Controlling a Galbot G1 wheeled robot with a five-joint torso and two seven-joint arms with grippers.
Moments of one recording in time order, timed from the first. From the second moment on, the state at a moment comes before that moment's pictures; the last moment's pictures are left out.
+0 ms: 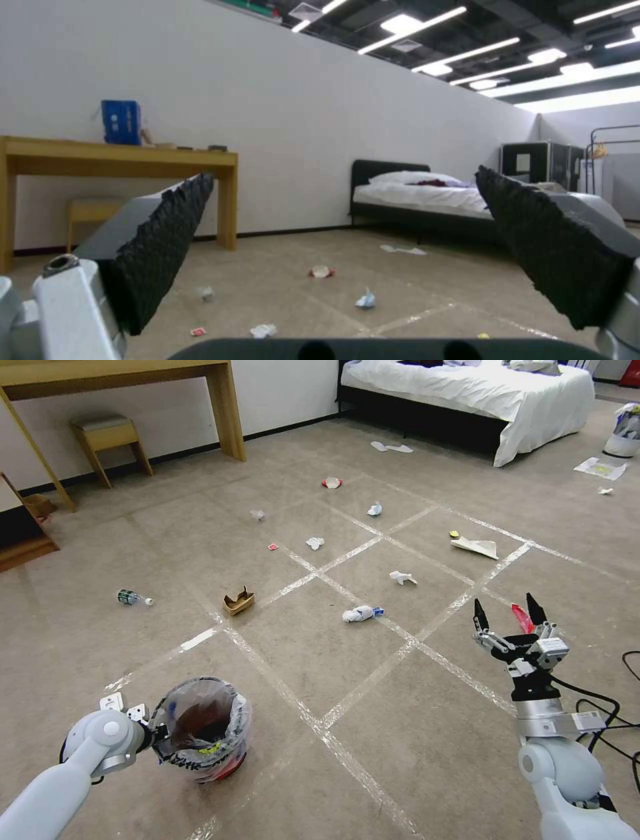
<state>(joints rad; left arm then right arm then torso) 1.19 -0.78 -0.39 -1.66 -1.56 0.74 -0.78 -1.35 1.22 0.73 1.88 0.45 0.42 -0.21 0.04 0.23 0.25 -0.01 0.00</state>
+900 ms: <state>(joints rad) 1.37 -0.78 -0.61 -2.02 -1.74 0.74 -0.92 -1.34 1.24 0.75 1.89 0.48 0.41 -0.19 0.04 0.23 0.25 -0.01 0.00</state>
